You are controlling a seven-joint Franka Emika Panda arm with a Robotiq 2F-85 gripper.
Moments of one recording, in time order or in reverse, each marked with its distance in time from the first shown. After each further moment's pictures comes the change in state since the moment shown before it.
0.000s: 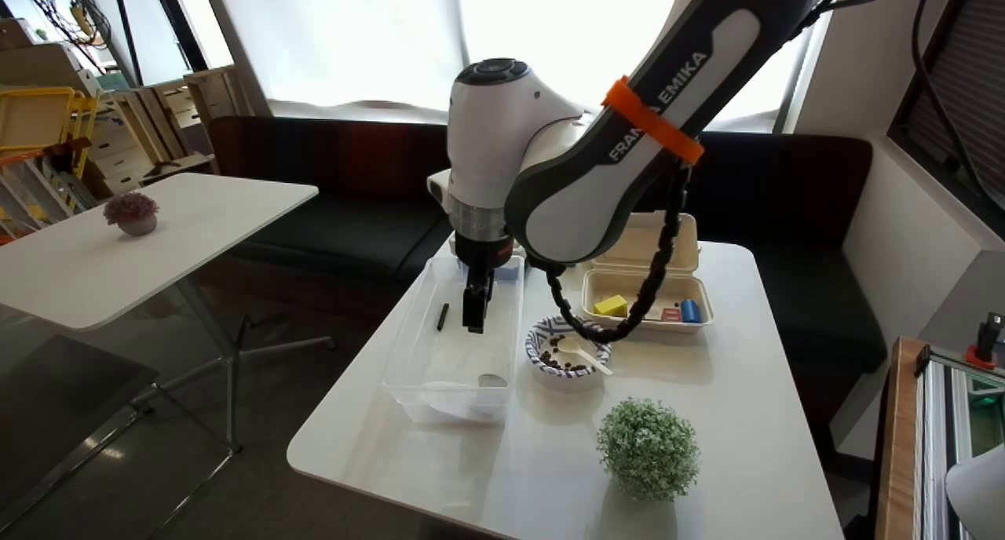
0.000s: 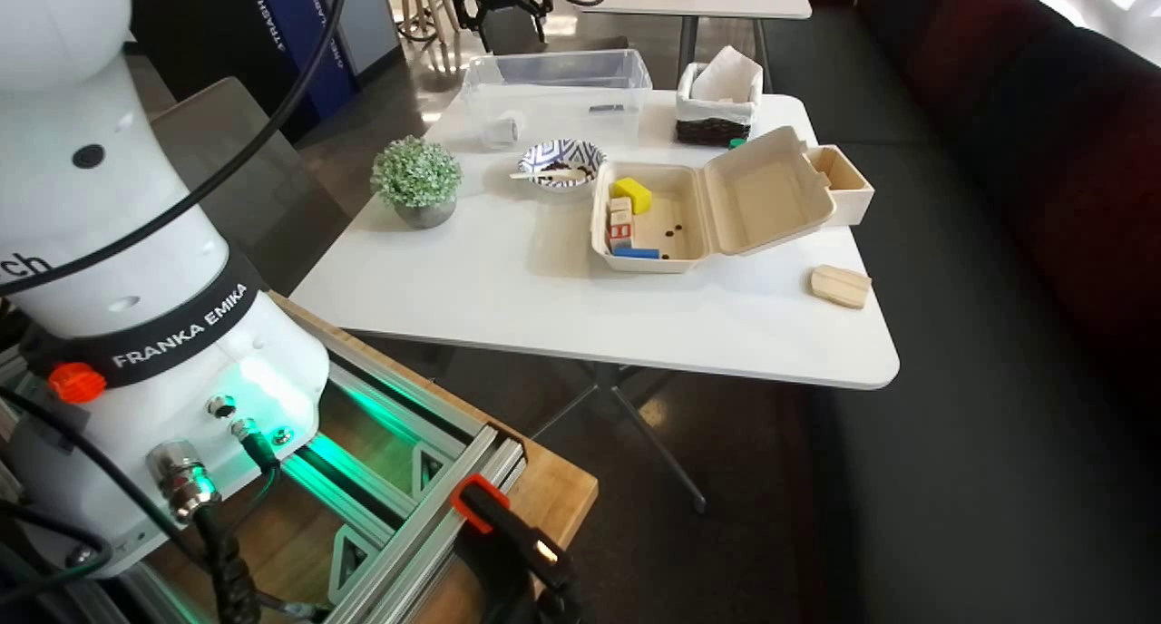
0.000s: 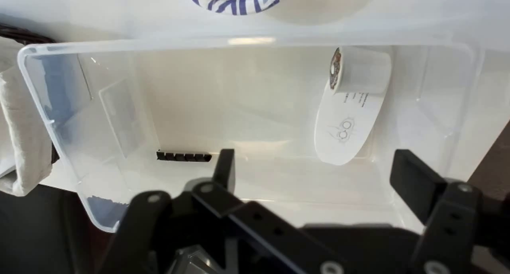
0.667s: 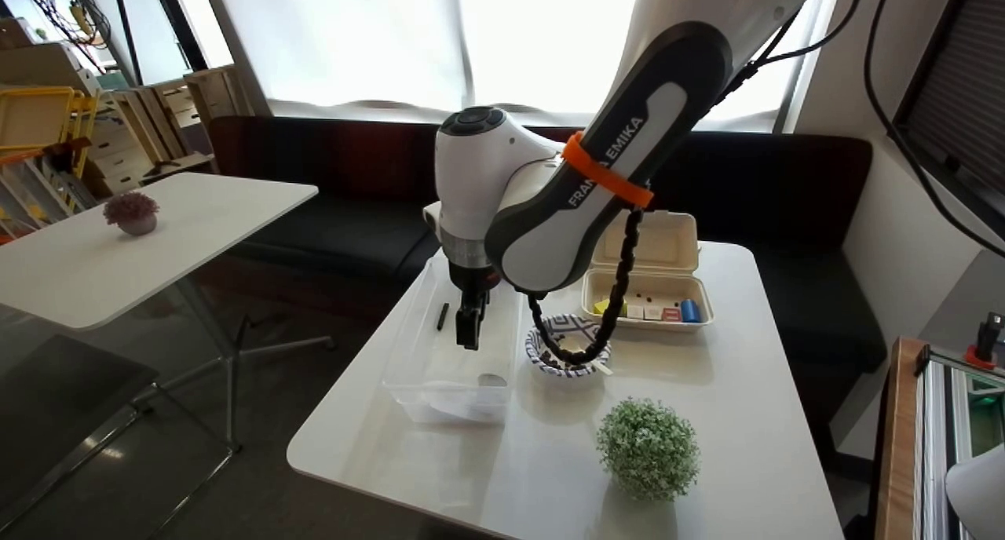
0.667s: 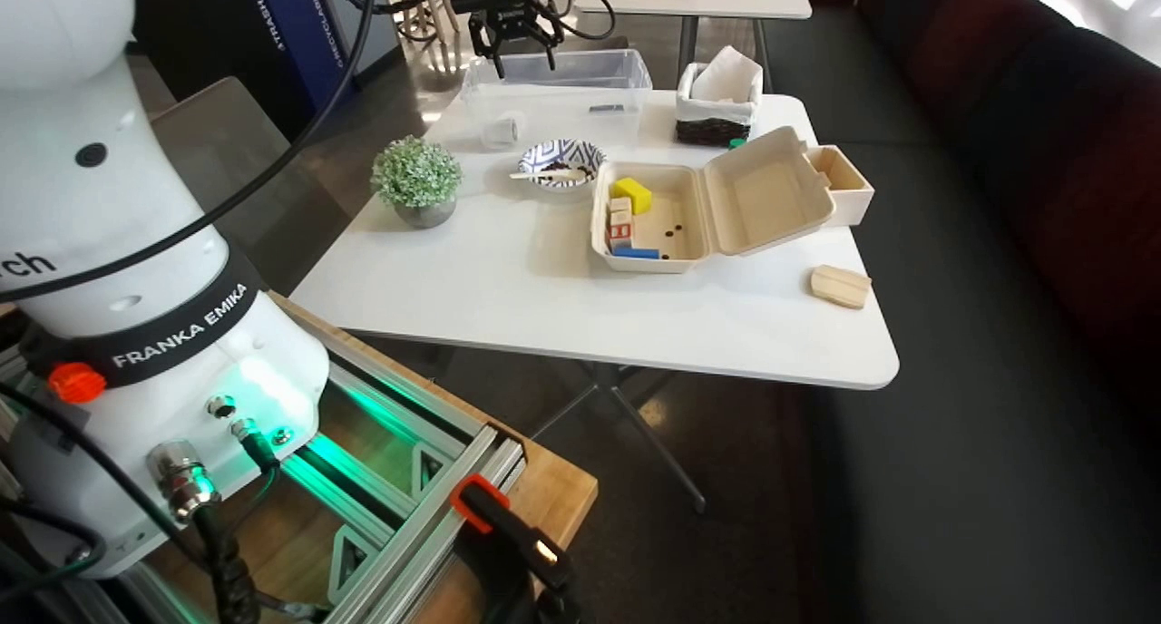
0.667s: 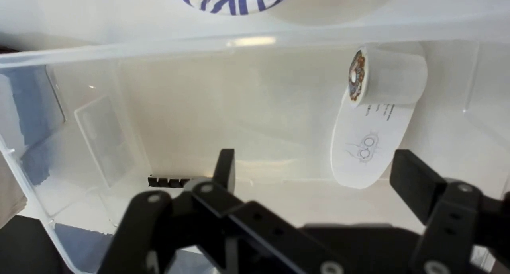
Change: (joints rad) arm 0.018 0.149 -0.030 0.111 -0.004 -0.001 0.025
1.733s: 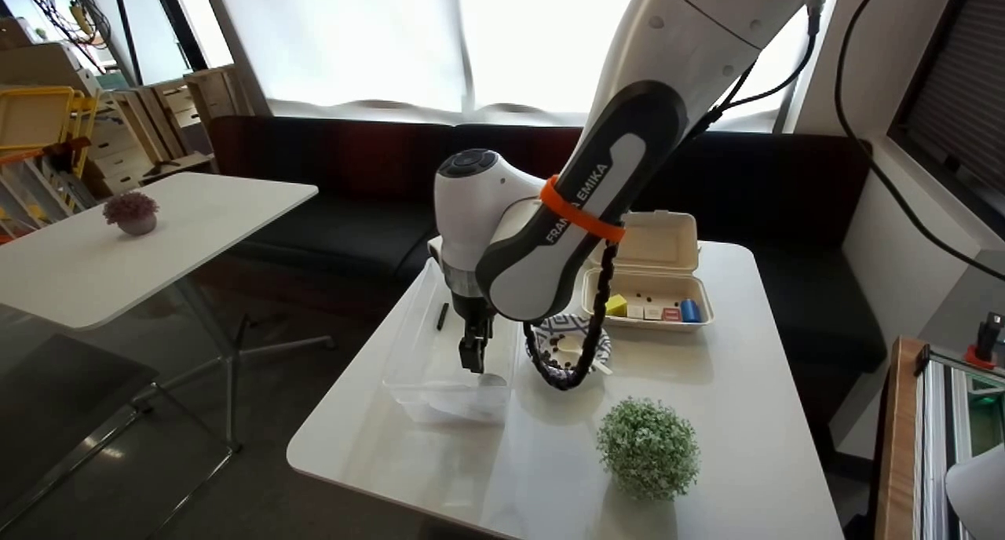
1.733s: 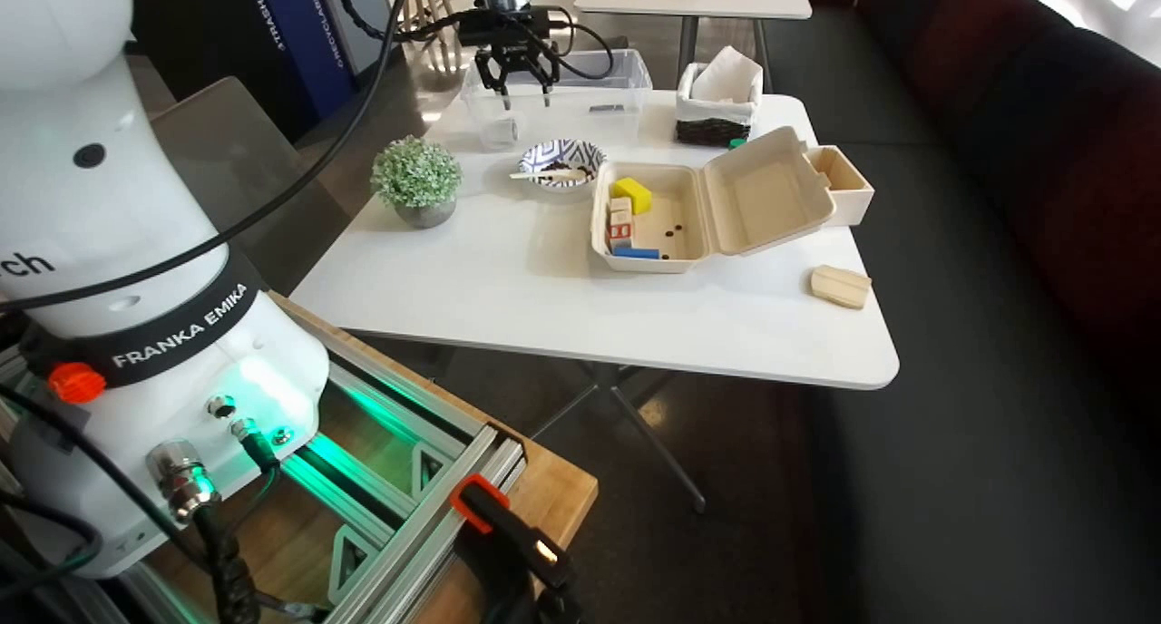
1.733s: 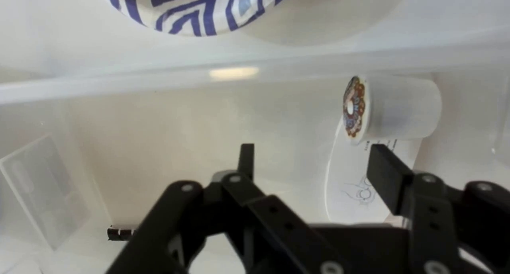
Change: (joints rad) arm -0.013 0.128 0.015 0.070 0.054 -0.004 -0.031
